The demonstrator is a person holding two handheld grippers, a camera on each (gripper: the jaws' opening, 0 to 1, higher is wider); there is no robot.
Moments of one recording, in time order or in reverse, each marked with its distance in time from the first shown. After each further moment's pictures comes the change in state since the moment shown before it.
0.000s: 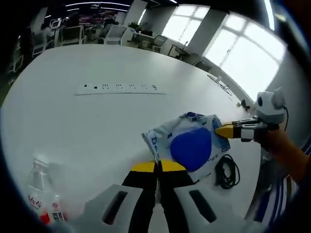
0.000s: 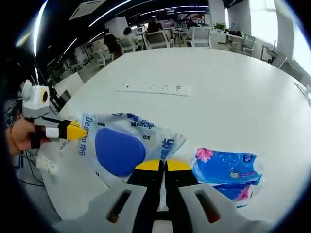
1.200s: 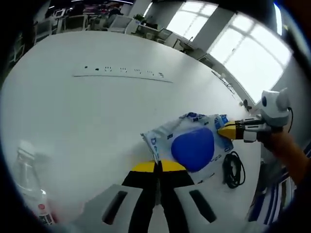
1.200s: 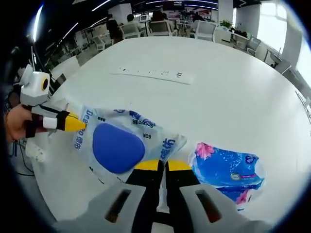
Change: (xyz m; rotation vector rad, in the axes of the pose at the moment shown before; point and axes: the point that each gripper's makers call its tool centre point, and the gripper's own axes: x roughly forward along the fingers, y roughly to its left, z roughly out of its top) left arm 0.023 0.015 -0.024 -0.061 0.057 -0.007; right arm 0.021 -0.007 -0.019 -0.074 0.092 -0.042
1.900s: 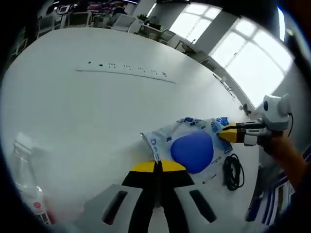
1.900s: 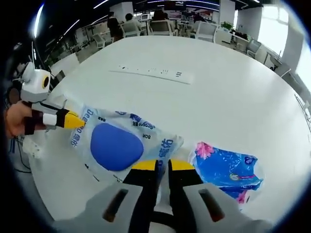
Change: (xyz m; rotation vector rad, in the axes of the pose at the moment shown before) left arm 0.003 0.005 -0.001 -0.041 -0.011 -0.010; right arm -0.001 -0.001 0.000 -0.034 0.002 -0.024
